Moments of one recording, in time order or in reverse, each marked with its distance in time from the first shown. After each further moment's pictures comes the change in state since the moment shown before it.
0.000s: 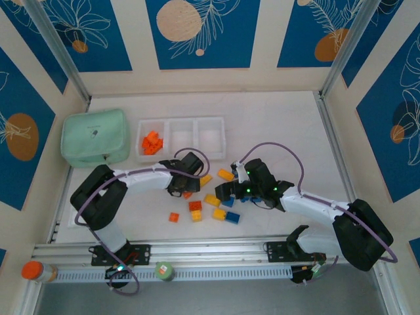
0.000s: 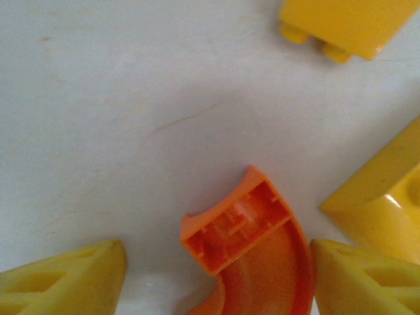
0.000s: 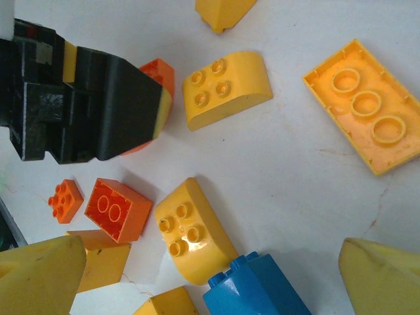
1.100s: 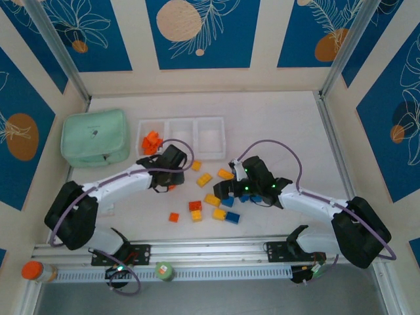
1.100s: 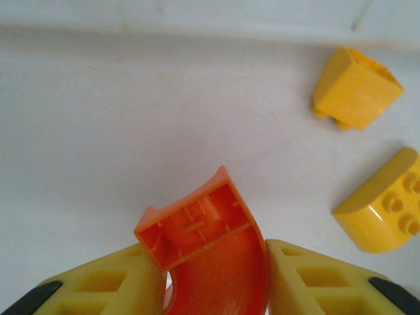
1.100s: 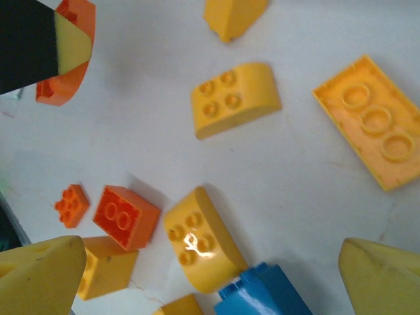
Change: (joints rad) left arm 0.132 -0.240 -0.035 -0.073 -0.017 0.075; right arm 0.014 0.023 0.066 -0.038 0.000 -0.002
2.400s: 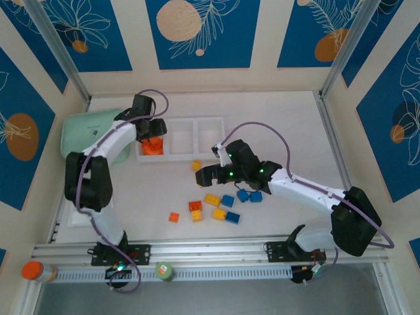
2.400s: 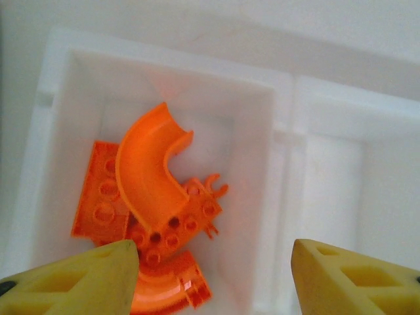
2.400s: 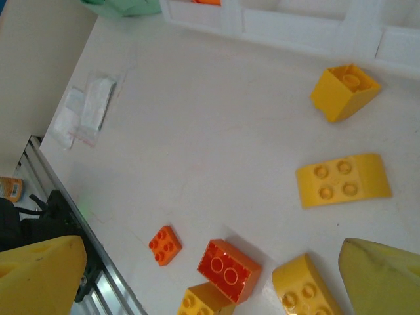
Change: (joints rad) left arm 0.429 0.319 0.495 -0.009 0.180 0.272; right arm 0.105 0.101 0.309 -0.152 0.006 0.078
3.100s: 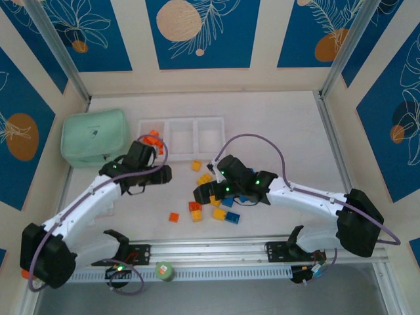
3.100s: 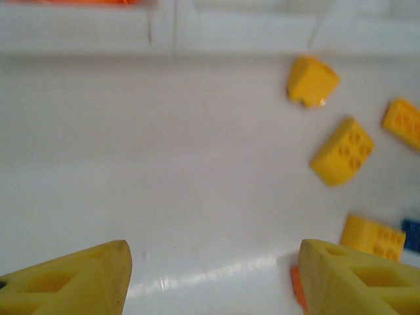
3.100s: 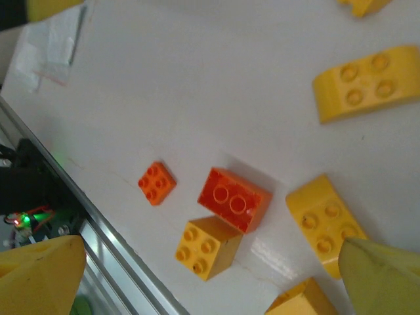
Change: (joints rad) left arm -0.280 -0.659 -0.565 -0.148 0.048 -0.063; right arm 0.167 -0.029 -0.050 -0.111 0.115 0.068
